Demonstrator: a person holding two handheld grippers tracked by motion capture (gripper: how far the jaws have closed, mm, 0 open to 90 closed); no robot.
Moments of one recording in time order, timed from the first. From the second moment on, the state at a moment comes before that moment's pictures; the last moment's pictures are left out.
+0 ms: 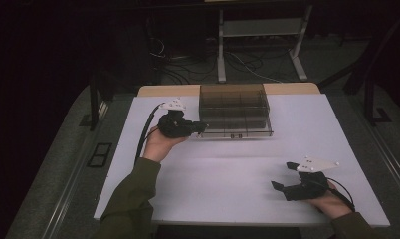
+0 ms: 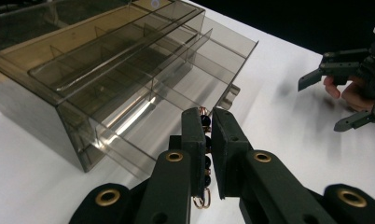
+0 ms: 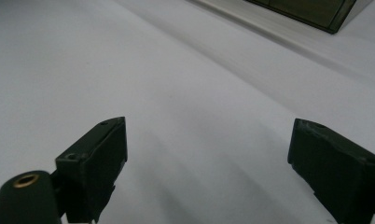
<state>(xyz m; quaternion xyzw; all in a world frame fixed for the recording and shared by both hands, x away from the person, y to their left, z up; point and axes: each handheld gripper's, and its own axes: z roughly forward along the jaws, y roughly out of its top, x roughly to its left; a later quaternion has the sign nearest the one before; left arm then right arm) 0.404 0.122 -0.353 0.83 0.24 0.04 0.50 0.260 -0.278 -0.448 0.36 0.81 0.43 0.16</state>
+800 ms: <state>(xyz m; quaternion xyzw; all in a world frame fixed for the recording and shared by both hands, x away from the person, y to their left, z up) 0.422 0.074 -0.353 0.83 0.22 0.02 0.51 0.260 -0.278 -0.448 0.36 0.81 0.43 0.16</state>
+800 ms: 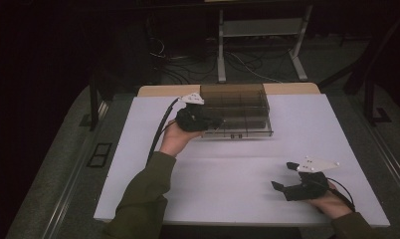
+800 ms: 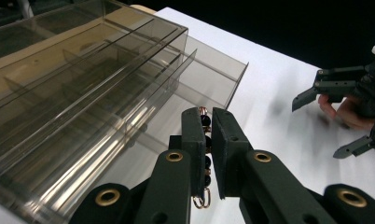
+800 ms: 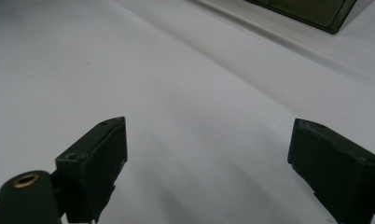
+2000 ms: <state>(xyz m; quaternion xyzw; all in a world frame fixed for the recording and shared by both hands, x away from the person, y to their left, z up) 0.441 -0.003 -0.360 0.84 0.19 -0.01 0.51 0.259 -0.278 -0.448 0.36 0.81 0.43 0.15</state>
